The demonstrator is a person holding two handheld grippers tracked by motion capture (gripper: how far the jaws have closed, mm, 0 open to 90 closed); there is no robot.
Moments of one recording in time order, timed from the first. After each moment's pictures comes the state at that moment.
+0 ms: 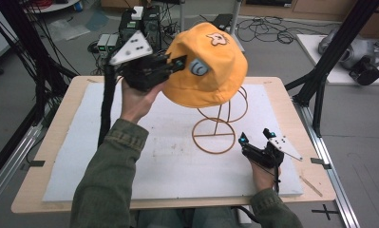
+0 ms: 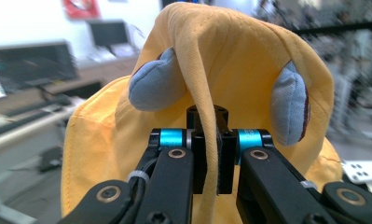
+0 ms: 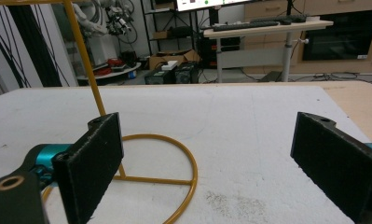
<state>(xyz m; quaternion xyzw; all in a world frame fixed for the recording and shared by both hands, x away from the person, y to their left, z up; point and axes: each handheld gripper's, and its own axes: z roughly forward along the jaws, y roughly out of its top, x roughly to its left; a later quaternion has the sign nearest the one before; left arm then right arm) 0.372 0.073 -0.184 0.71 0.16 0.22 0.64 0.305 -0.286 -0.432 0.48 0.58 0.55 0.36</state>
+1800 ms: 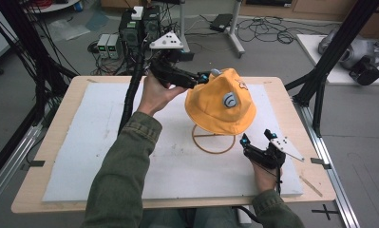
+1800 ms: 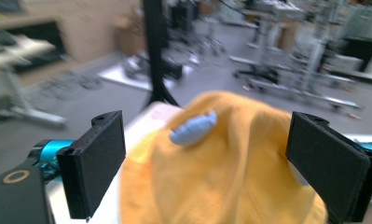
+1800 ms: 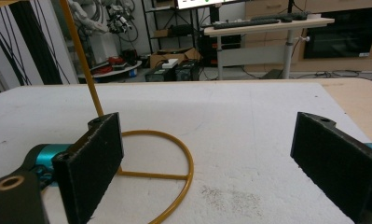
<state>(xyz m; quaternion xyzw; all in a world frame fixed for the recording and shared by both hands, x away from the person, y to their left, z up) 0.400 0.053 -0.195 0.74 0.19 0.20 0.61 0.304 -0.292 -0.435 0.48 0.58 0.55 0.36</state>
